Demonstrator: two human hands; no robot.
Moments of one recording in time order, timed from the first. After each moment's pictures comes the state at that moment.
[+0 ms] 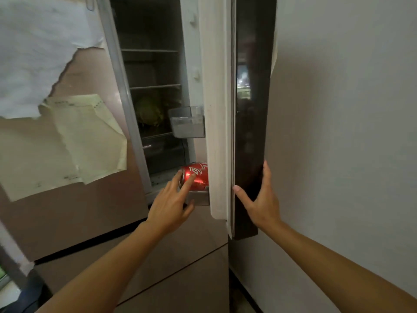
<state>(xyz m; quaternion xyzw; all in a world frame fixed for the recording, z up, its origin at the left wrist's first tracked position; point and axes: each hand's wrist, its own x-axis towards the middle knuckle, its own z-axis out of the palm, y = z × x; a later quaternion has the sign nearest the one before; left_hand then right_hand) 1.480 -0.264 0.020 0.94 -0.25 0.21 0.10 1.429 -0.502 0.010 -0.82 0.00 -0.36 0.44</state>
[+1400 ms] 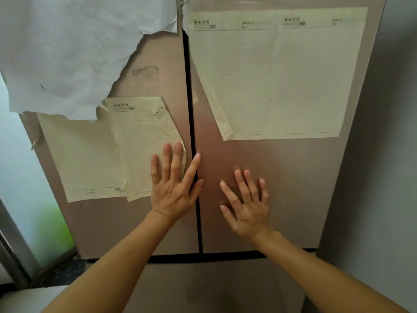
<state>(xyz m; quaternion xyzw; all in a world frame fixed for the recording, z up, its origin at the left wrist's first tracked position) 1.623 -0.146 0.048 0.78 -0.07 0.61 -0.14 1.674 -0.354 -0.011 -0.74 -0.32 -0.58 0.09</state>
